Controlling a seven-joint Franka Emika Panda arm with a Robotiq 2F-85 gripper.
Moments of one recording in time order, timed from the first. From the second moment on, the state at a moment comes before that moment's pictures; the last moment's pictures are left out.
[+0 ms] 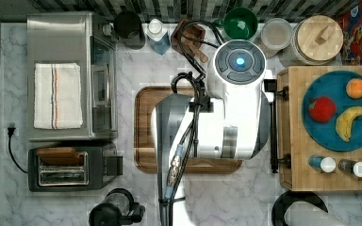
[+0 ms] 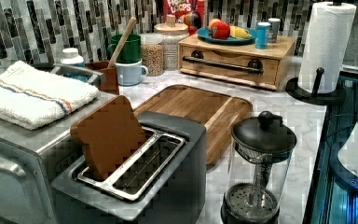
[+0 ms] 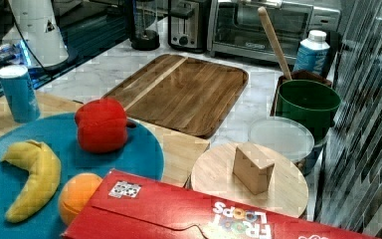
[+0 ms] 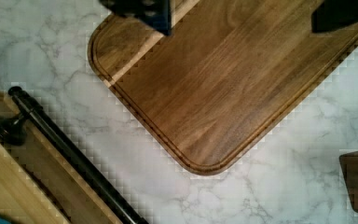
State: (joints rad) arm -0.06 0.05 -0.01 -1.86 -0.05 0.25 -0.07
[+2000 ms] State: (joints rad) arm -0.28 0.07 -0.14 -2.08 -0.07 0.54 -1.01
